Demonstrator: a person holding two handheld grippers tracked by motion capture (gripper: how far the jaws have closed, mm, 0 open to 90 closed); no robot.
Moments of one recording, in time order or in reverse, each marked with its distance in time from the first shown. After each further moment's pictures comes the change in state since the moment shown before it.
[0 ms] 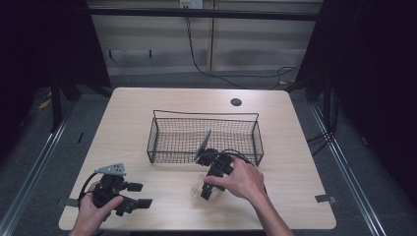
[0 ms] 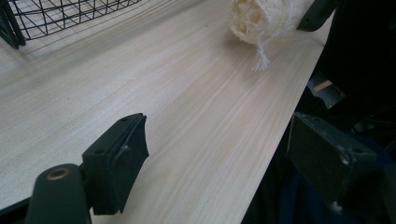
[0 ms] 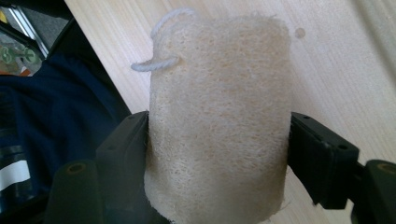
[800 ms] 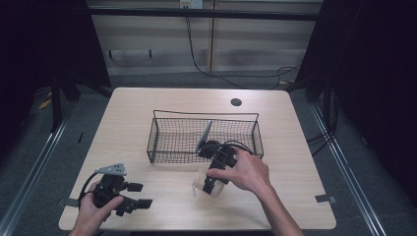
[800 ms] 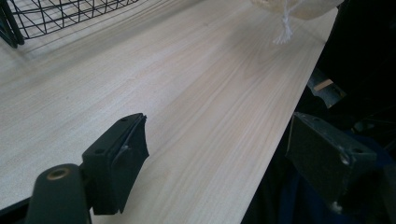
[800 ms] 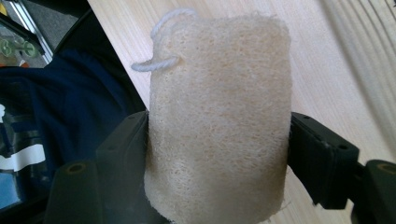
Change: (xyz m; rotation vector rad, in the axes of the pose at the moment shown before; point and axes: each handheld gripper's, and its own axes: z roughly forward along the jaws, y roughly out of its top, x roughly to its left) left arm 0.001 0.000 0.001 0.006 0.000 0.002; right arm 0.007 0.001 -0.034 -0.002 -0.014 -0.037
